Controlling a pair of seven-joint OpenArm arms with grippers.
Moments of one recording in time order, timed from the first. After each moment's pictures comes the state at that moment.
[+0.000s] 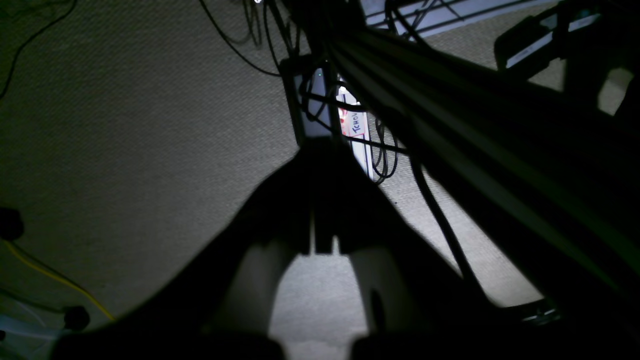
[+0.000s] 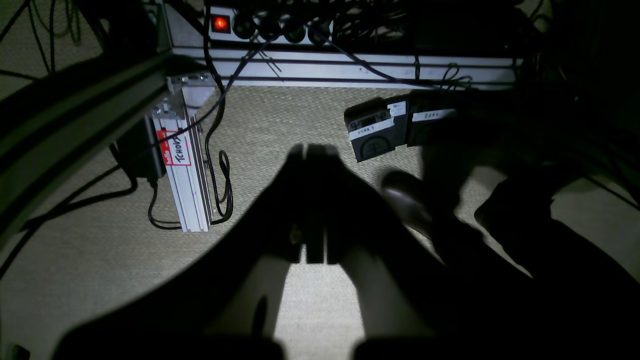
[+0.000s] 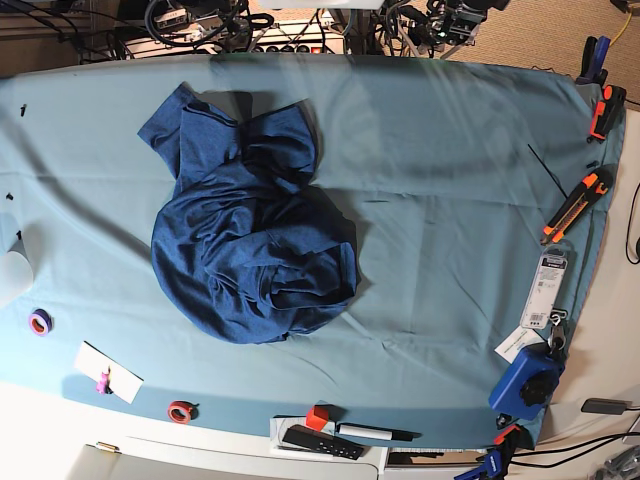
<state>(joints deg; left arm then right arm) 5.4 -4.1 21.6 23.1 -13.6 -9.4 7.2 -2.2 5.7 -6.0 12.7 -0.4 -2.8 -1.6</state>
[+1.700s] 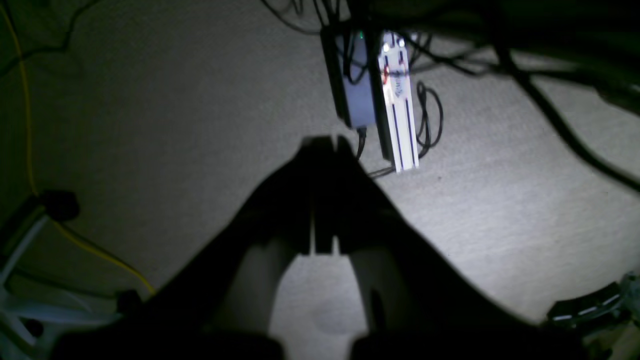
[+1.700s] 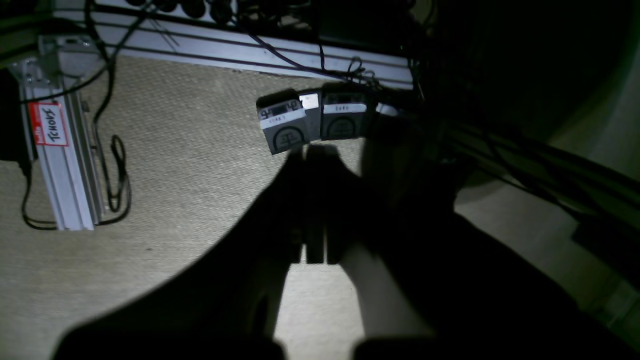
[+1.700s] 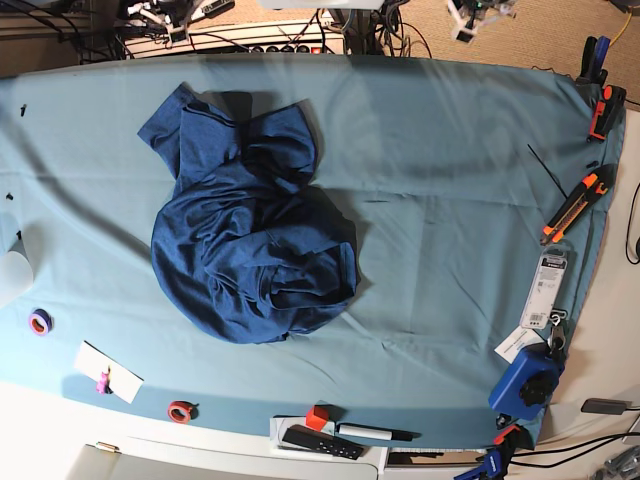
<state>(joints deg) 25.8 -17.1 21.6 49.4 -13.3 -9.2 7.2 -23.0 18.2 -6.0 34.1 -0.5 -3.1 4.4</state>
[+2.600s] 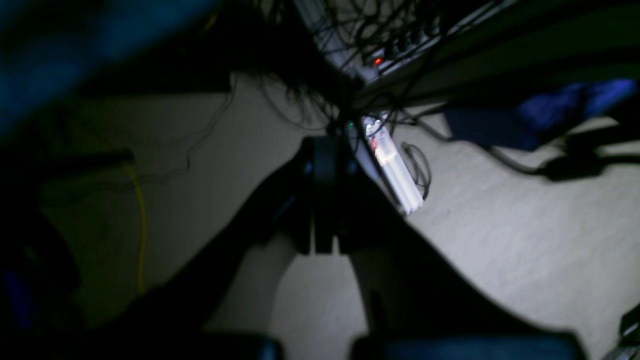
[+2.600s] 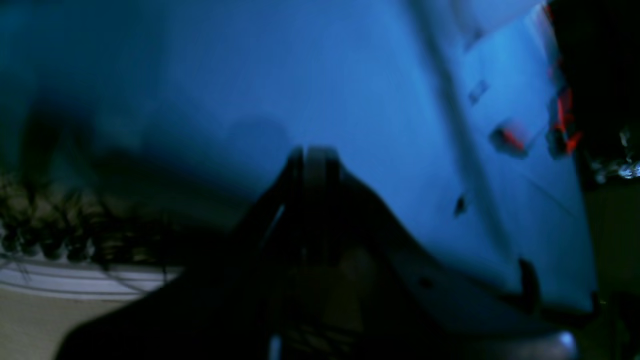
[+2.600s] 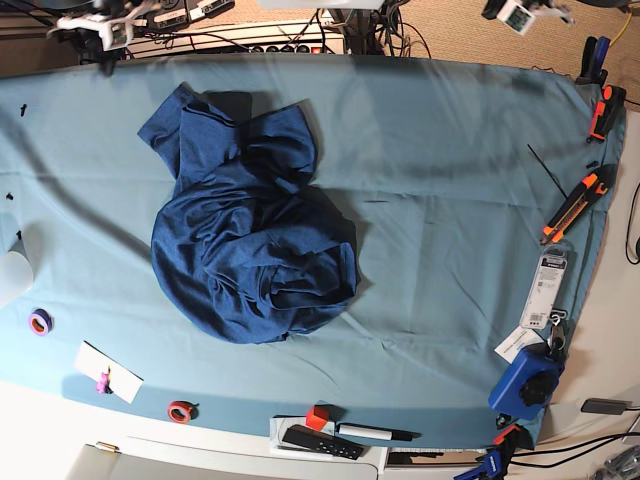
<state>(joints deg) 66.3 -35.0 -2.3 115.4 -16.5 -14.7 11.3 -59.9 31.8 4.4 94.9 0.0 -27.9 15.0</state>
